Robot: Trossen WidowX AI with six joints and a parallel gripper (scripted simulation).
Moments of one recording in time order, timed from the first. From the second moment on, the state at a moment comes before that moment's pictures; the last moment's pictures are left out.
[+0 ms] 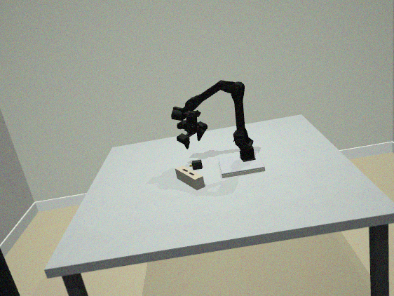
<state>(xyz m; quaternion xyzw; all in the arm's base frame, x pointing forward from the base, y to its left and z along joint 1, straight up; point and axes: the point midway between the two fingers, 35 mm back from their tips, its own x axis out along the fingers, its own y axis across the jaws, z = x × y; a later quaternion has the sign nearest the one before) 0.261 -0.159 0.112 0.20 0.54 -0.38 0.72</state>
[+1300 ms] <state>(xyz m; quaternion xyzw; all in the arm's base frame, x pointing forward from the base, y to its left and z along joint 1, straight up) 0.270 -0.062 0.077 0.06 0.72 -0.07 0.69</state>
